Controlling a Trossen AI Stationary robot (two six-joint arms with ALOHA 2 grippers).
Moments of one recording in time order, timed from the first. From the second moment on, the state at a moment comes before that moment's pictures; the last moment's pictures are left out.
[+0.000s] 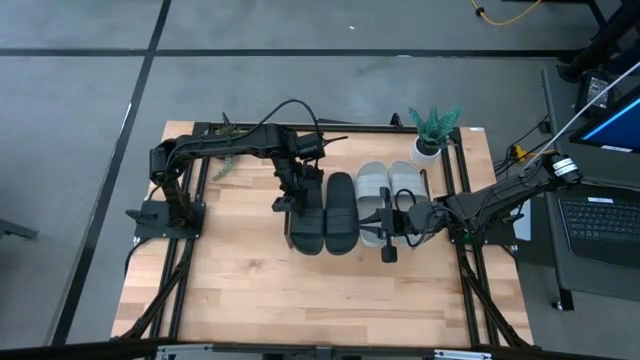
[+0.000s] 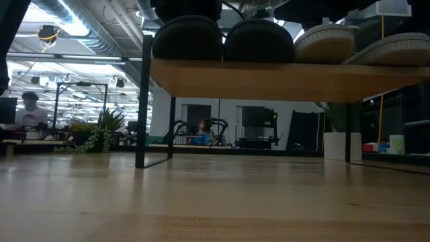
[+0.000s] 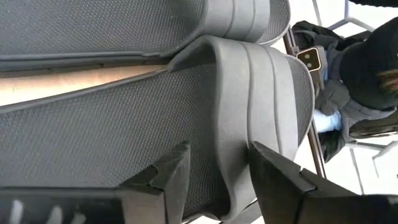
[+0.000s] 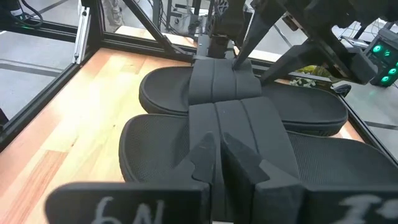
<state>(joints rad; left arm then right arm) 0.25 1.79 1.65 -1.18 0.61 0.35 0.33 1.17 0.70 0.15 0.34 -0.05</state>
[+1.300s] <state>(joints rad) 0.37 1.78 1.77 -1.30 0.35 0.37 0.33 1.17 0.70 0.24 0.34 -0.14</state>
